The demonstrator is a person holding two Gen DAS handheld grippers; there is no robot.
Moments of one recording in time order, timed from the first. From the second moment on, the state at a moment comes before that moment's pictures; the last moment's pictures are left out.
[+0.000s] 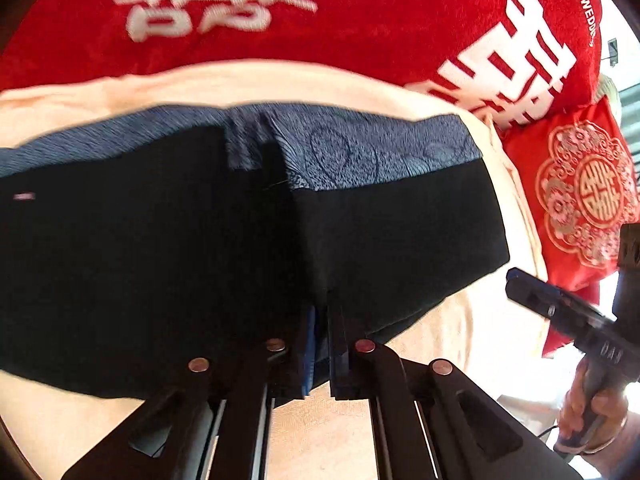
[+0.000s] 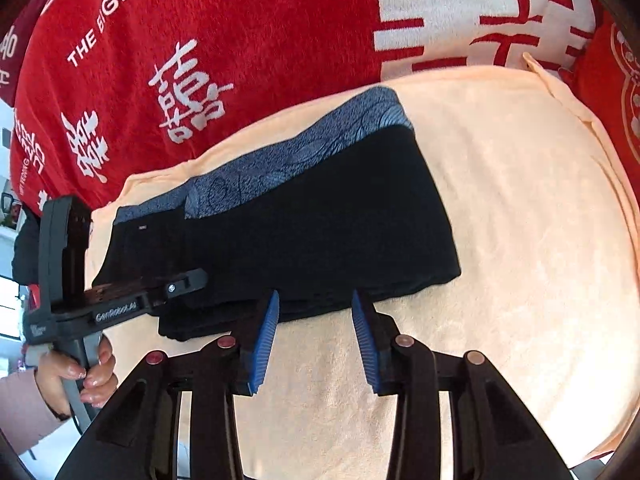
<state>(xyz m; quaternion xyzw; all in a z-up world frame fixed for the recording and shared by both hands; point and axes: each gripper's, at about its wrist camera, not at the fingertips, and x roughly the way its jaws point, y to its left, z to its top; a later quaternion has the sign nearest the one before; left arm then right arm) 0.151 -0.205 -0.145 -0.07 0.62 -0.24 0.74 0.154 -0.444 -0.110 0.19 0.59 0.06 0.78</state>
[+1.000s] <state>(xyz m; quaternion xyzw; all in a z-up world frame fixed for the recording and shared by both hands) 0.128 -0.139 -0.145 -0.03 0.65 -0.04 0.76 0.199 -0.339 -0.148 0.02 0.66 0.10 0.75</state>
